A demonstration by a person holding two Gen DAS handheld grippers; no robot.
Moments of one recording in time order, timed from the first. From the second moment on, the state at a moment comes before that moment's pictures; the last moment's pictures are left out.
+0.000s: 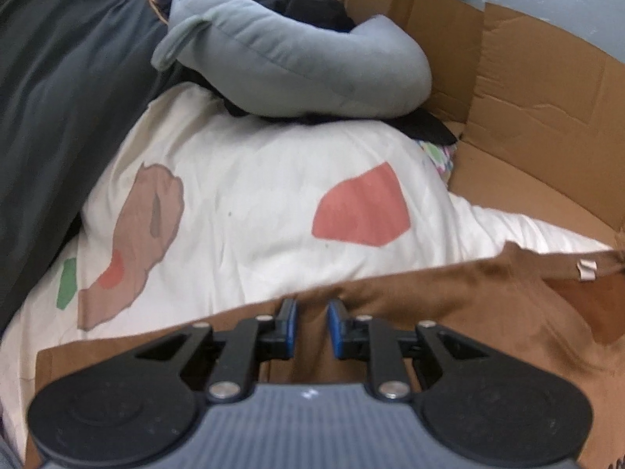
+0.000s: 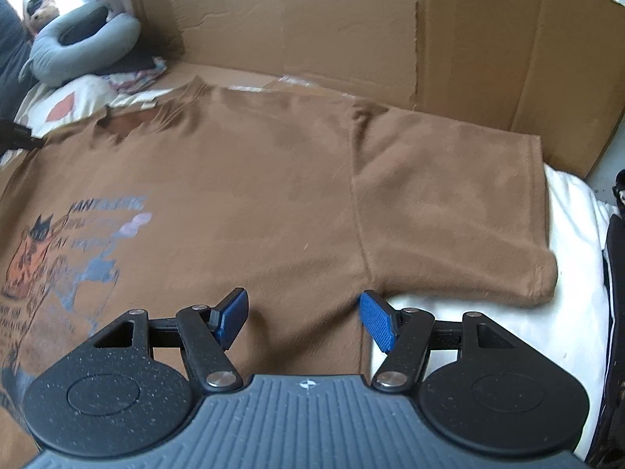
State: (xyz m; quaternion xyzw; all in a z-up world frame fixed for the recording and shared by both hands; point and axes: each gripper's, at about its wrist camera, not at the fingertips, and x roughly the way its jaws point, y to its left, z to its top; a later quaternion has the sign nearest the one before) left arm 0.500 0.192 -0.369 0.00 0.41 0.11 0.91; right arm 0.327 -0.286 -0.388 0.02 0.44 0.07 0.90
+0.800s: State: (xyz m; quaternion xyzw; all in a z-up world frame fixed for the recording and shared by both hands) left arm 0.517 0.158 -0.381 0.02 0.42 0.07 0.90; right arm 0.473 -0.285 -0.383 0.03 0.40 0.05 0.91
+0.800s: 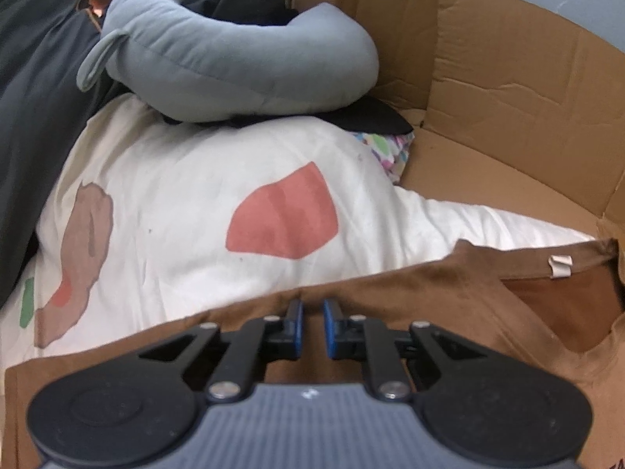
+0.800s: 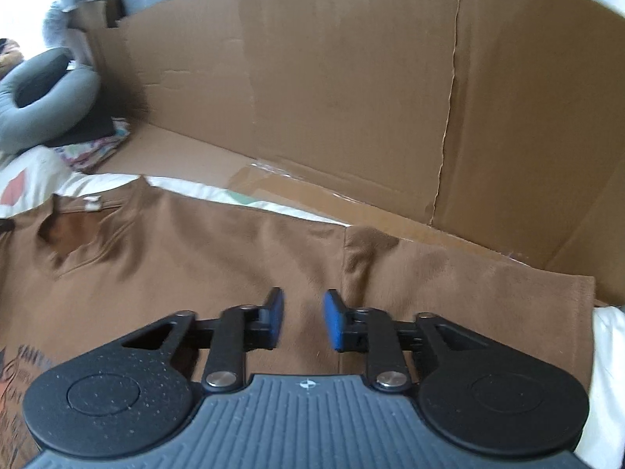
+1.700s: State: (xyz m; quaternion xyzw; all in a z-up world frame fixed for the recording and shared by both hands) left arm 0.471 0.098 -0.368 0.03 0.42 -0.06 0.91; right arm 0.516 -0.242 -0.378 0.02 0.39 0.13 0.91
